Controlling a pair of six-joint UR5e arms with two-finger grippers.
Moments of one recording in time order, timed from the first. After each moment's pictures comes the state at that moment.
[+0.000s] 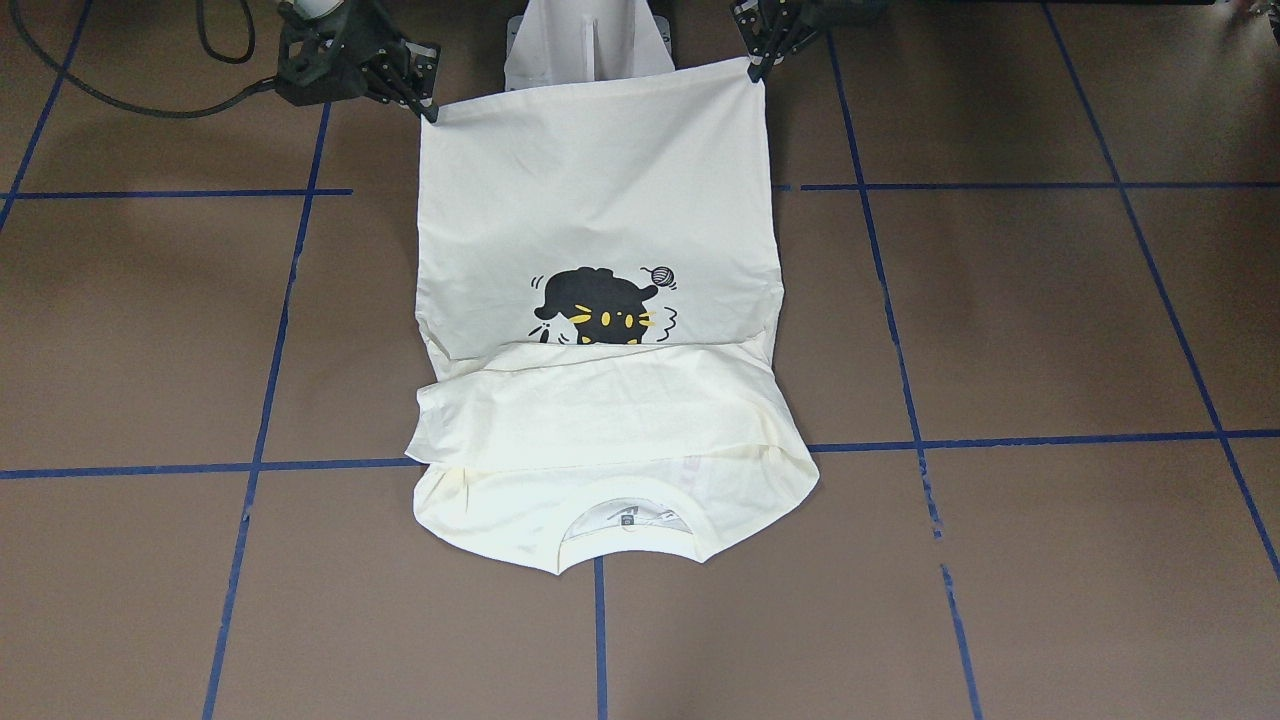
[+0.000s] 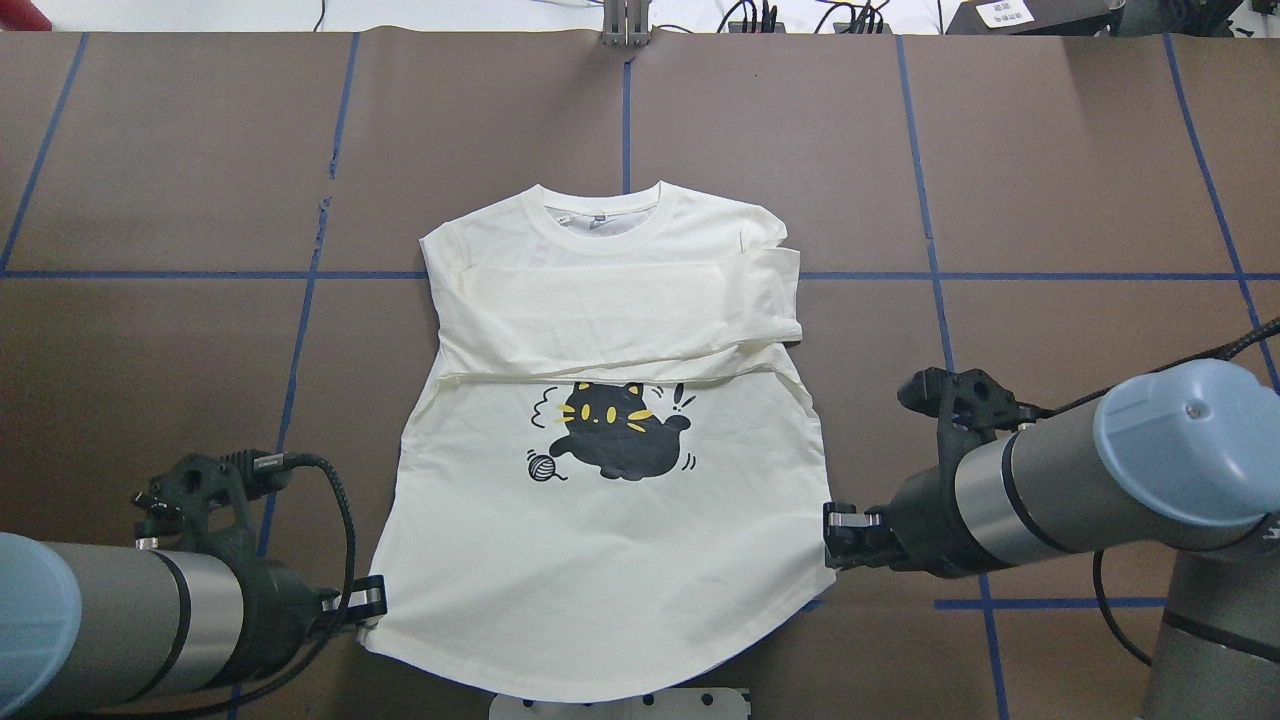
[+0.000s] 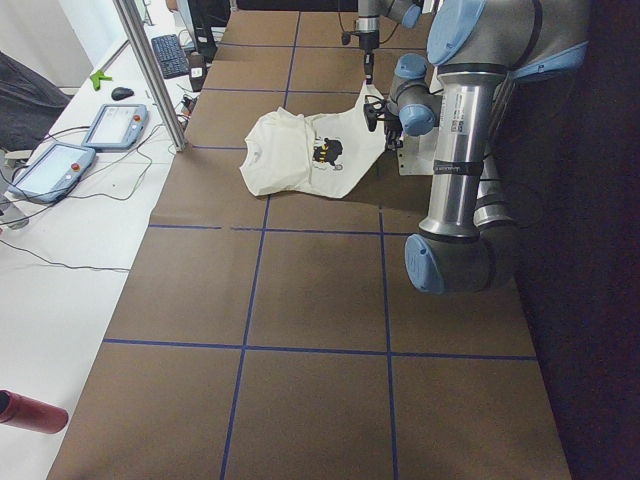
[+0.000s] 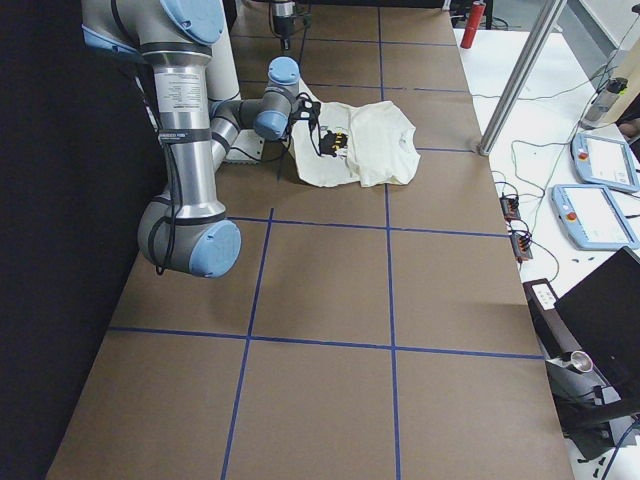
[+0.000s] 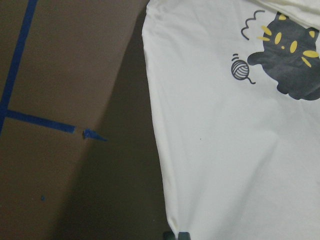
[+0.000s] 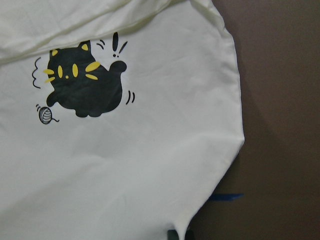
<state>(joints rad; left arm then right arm) -0.26 -1.71 -2.45 -1.53 -1.71 -1.62 0.46 -1.44 2.27 -1.35 2.02 1.49</state>
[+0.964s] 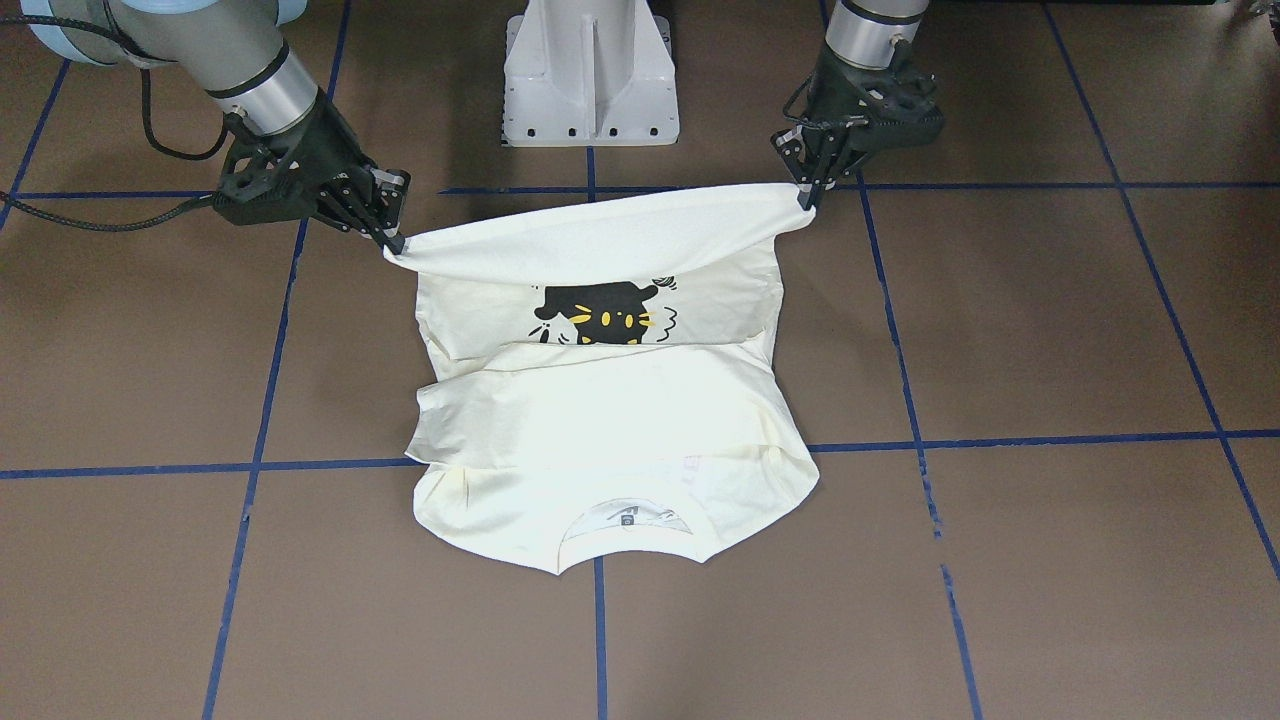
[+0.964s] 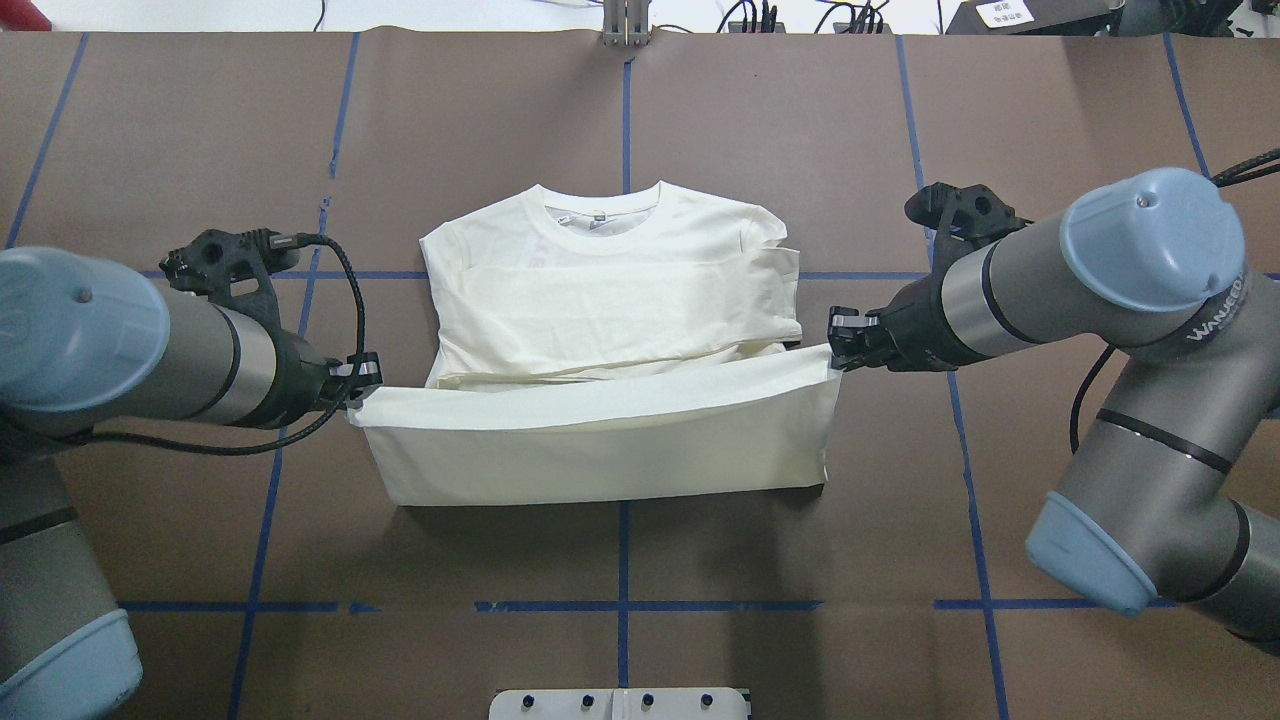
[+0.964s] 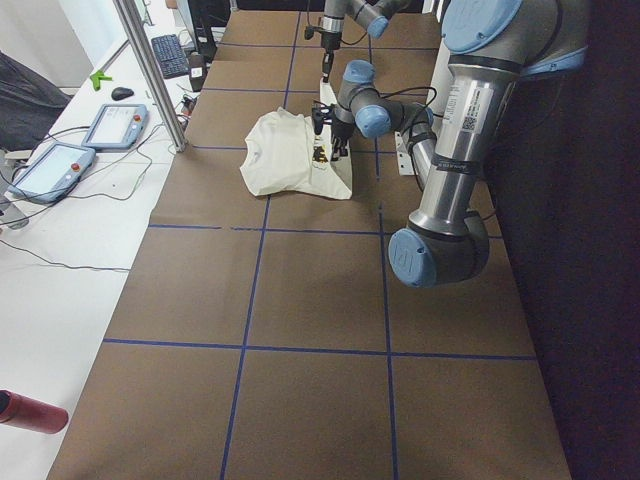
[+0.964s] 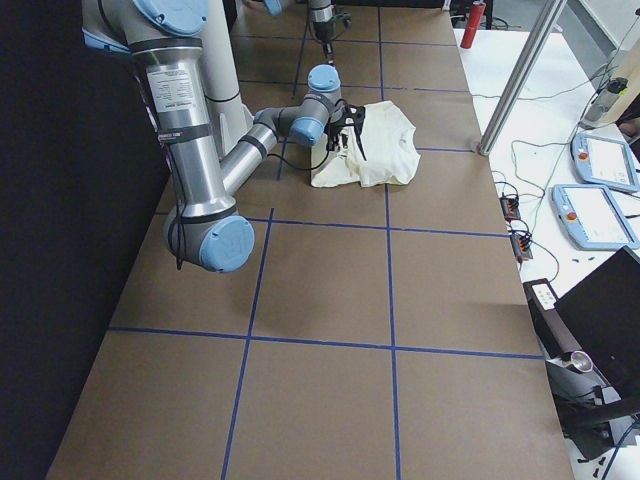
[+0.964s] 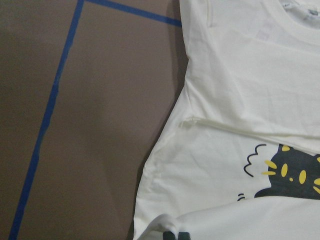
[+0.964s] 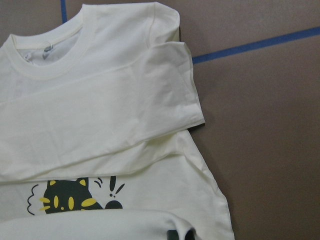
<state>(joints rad) -0.58 -1.87 -2.21 -1.49 -1.79 -1.42 0.69 -1.30 2.04 -1.31 2.01 1.37</state>
